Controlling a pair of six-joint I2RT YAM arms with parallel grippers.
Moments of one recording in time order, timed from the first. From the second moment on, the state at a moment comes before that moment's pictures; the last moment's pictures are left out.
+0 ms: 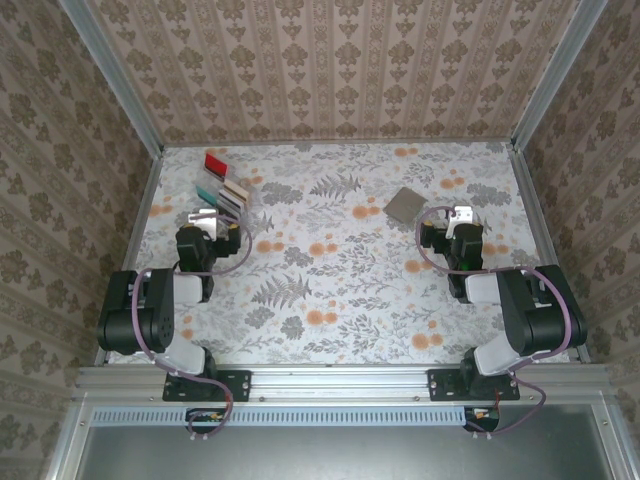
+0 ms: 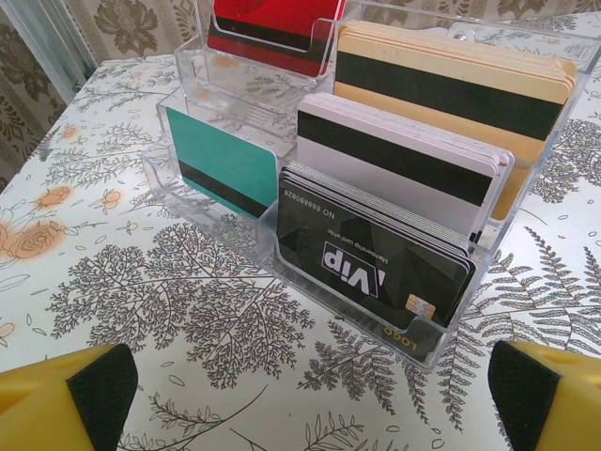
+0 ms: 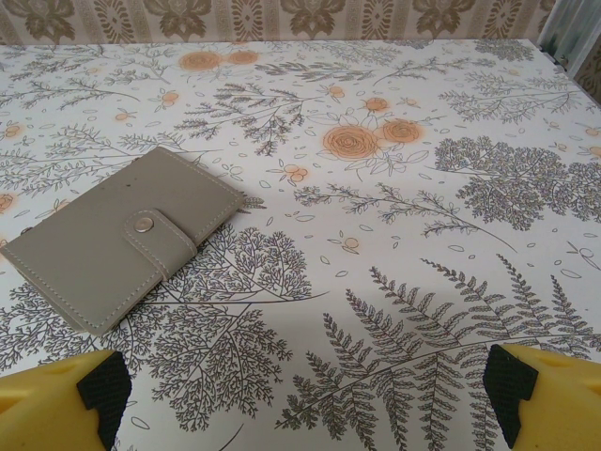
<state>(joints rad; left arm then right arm) -0.02 1.54 0.39 0.78 0.02 0.09 0.04 1.53 0.39 0.75 0.17 0.03</state>
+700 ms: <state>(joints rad) -0.02 1.09 0.46 0.40 -0.02 -0.09 0.03 1.48 1.01 -0.09 0.08 0.33</state>
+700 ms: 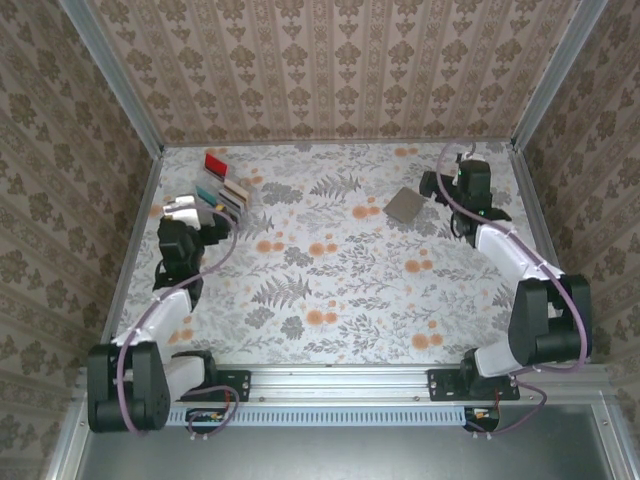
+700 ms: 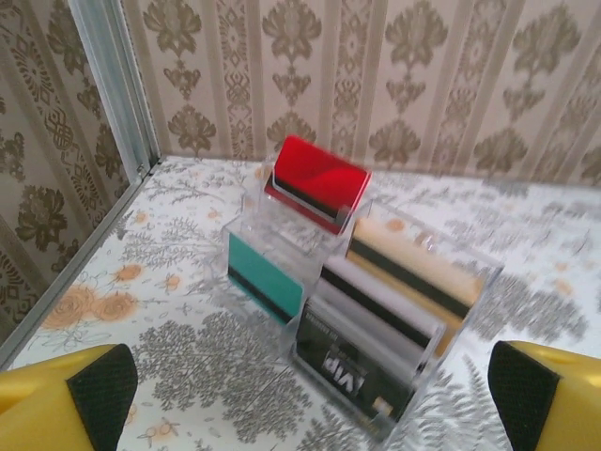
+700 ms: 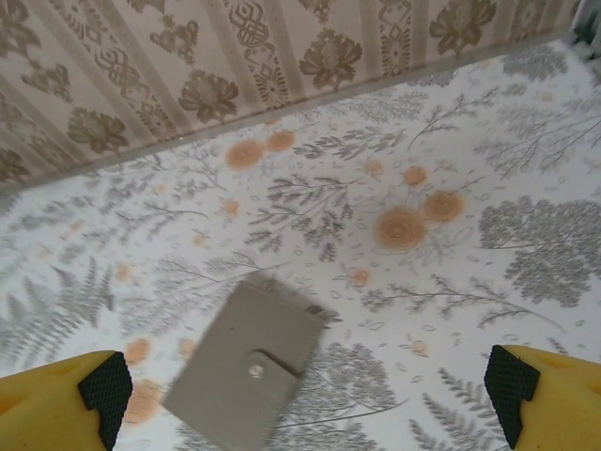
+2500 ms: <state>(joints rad) -0.52 1.27 0.61 -0.01 0.31 -0.67 0.60 1.76 1.19 -0.62 -0.30 0.48</state>
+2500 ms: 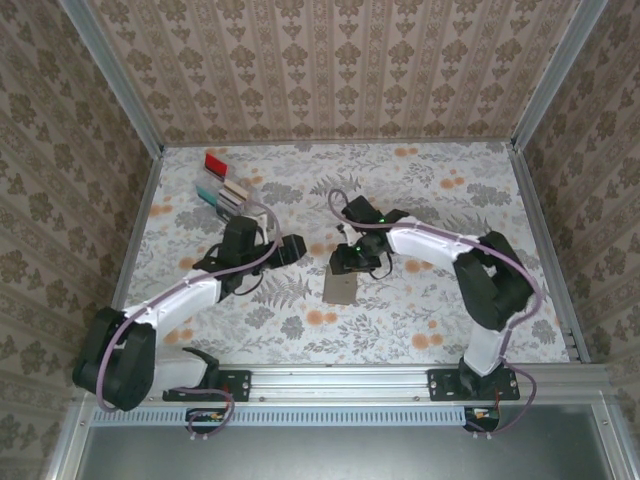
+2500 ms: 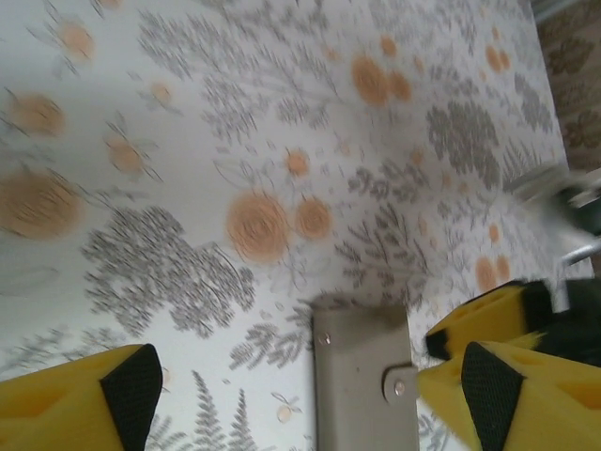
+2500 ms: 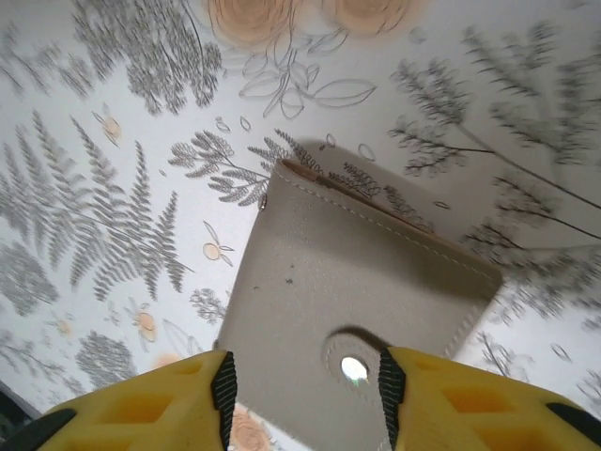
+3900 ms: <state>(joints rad) -0.73 1.68 0.71 0.12 0.42 -0.83 0.57 1.74 0.95 -0.41 -0.34 0.74</state>
